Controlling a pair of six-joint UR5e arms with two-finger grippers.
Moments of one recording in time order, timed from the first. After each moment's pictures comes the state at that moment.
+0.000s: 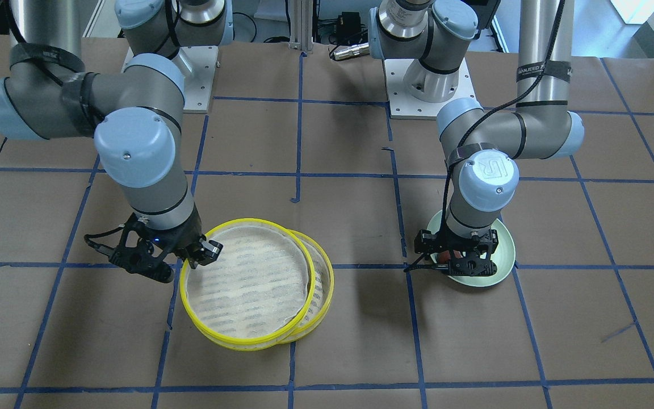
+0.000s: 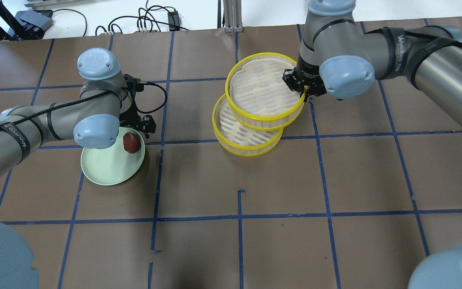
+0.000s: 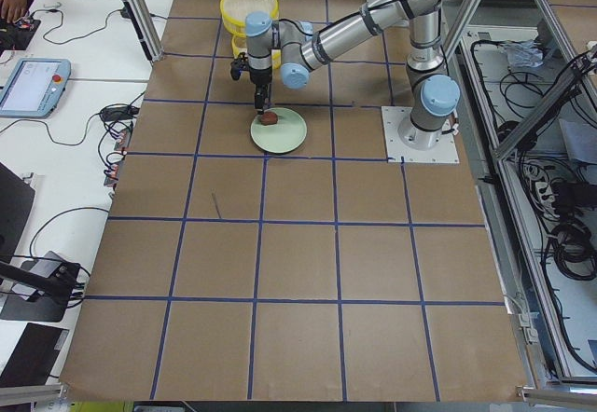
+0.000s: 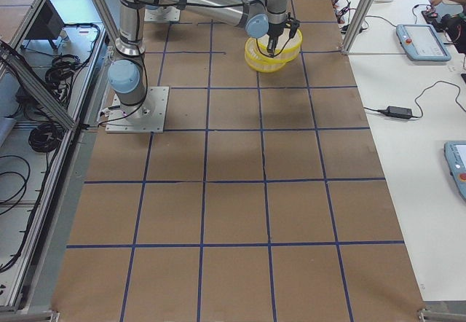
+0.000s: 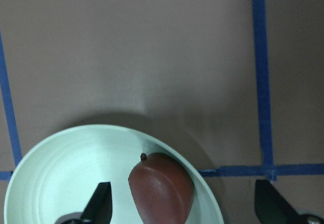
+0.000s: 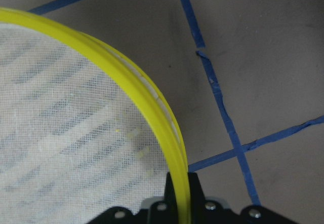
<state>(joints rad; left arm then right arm) -1.50 -1.93 -1.91 -0.89 1.72 0.13 1.70 -1.21 1.62 -2.02 -1.61 0.47</state>
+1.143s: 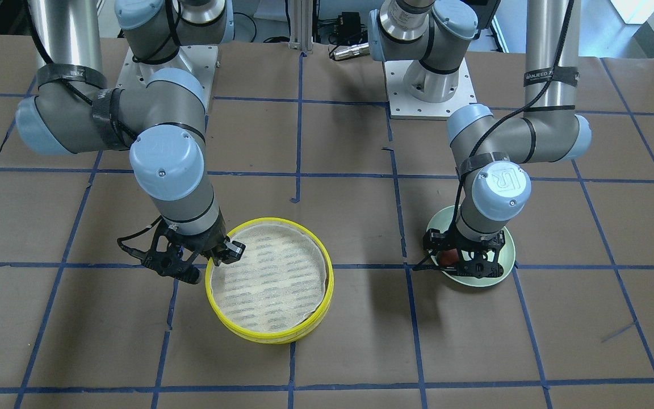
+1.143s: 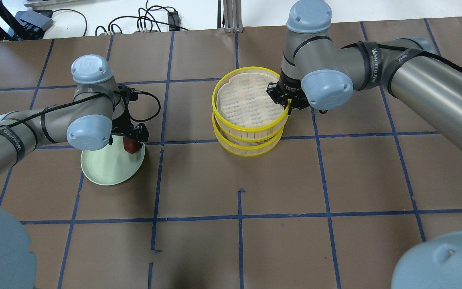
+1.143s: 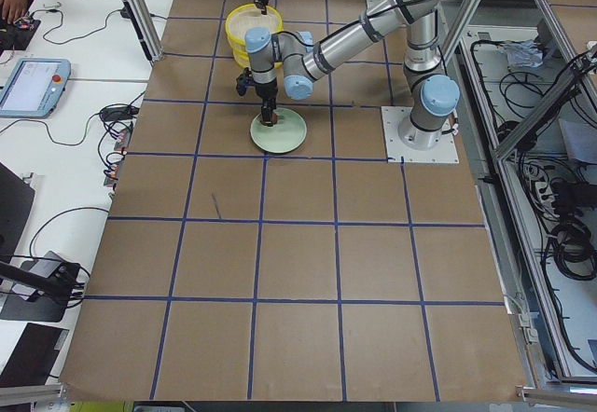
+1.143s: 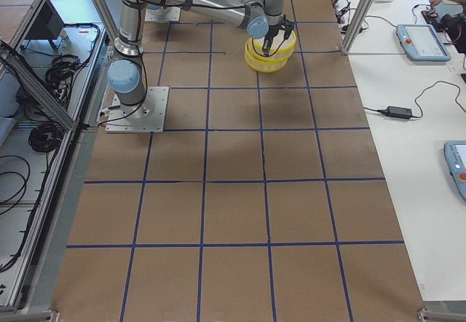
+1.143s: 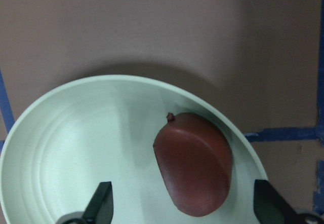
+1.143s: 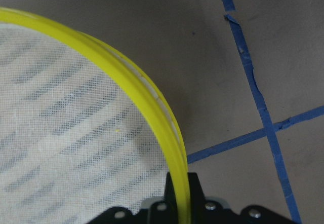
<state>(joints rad) -1.47 -1.95 -1.91 -0.93 1.72 0.18 1.73 -1.18 1.64 -2.03 -1.57 0.51</state>
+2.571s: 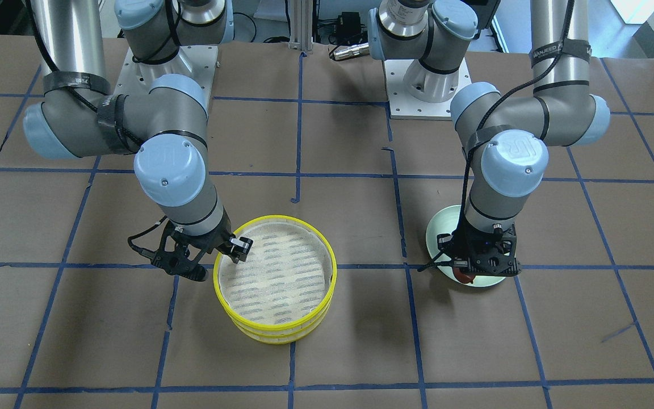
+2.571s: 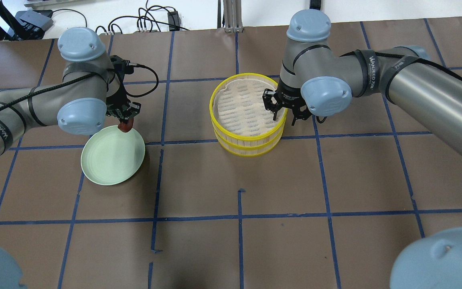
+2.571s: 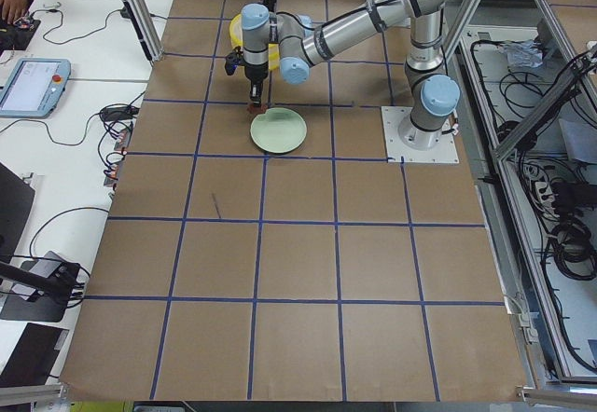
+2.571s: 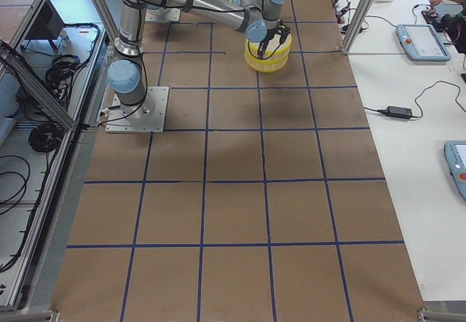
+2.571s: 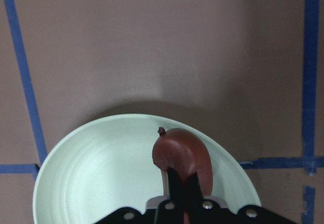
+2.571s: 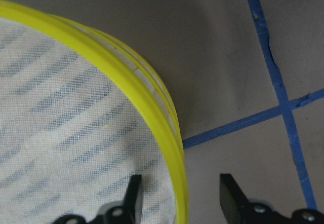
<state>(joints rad) -1.51 -1.86 -1.82 -0.95 1.71 0.18 1.73 -1.18 1.67 -2.02 -1.53 0.51</state>
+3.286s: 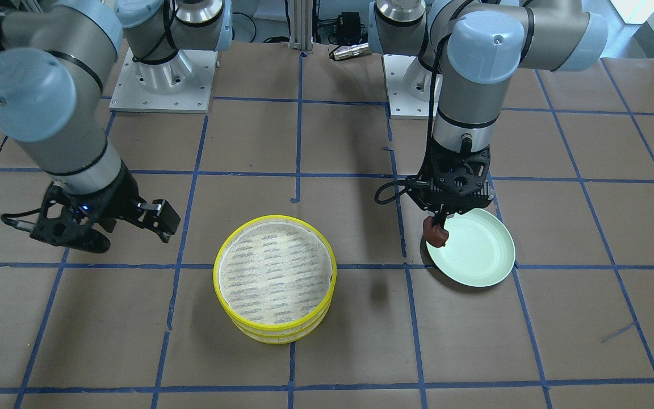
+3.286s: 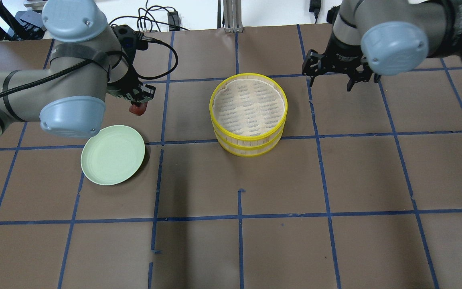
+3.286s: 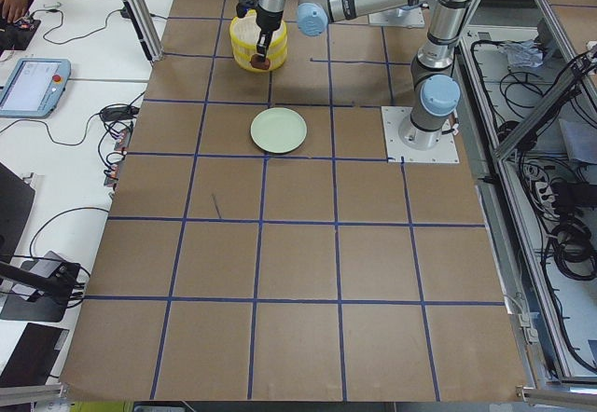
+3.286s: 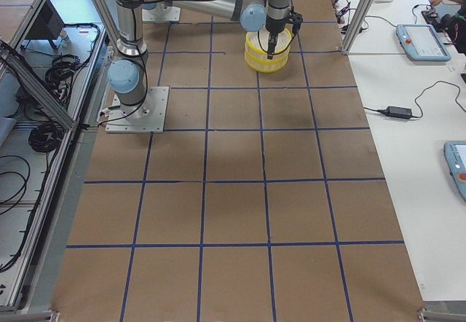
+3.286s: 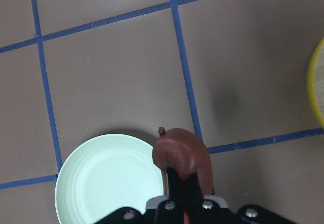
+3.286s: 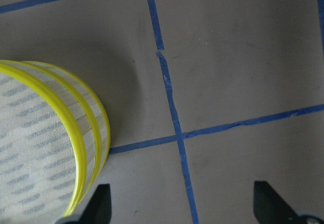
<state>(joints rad) -1.63 -1.68 -1.79 -1.05 1.66 0.15 1.55 -1.36 1.55 -1.77 -1.56 0.17</state>
